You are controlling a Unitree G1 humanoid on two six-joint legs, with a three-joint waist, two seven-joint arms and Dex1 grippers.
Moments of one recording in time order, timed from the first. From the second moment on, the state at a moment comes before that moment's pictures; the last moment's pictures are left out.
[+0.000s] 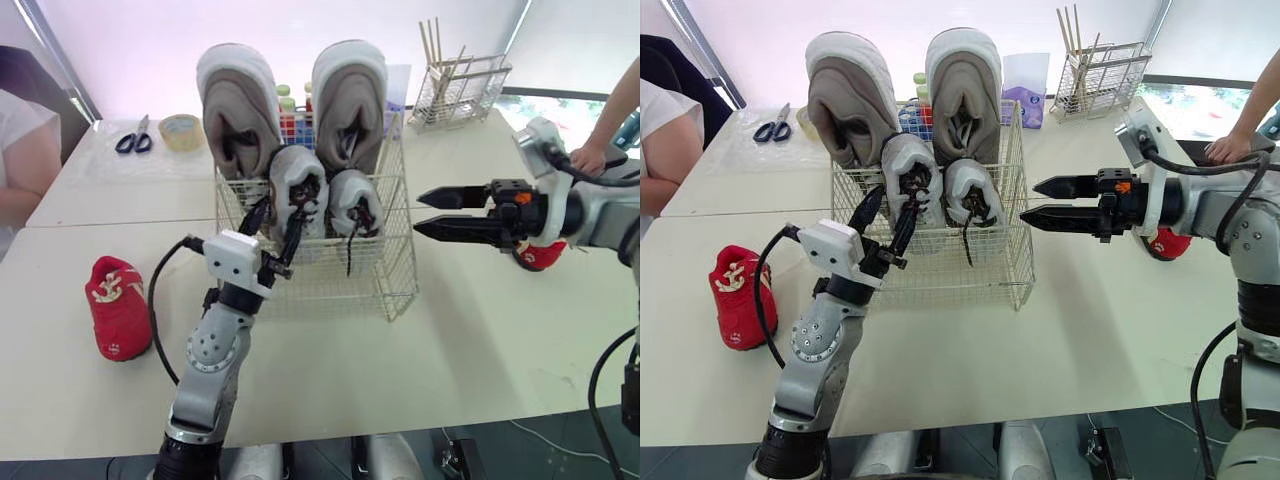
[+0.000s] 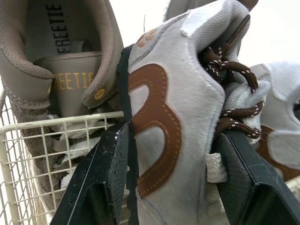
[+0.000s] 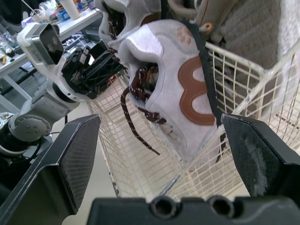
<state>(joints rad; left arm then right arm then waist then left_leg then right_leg) -0.13 0.09 -0.12 -0.43 -0.10 0.00 -0.17 -0.75 -0.95 -0.12 -0.07 0.87 1.06 1.11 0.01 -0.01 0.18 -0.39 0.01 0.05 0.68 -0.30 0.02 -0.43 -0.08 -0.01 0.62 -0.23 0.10</state>
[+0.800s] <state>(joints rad) -0.21 0.16 -0.02 -0.62 -0.32 0.45 -0.16 -0.75 -0.92 -0.12 -0.08 0.86 1.06 1.10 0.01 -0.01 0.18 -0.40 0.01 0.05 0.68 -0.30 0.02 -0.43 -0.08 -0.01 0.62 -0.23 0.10</state>
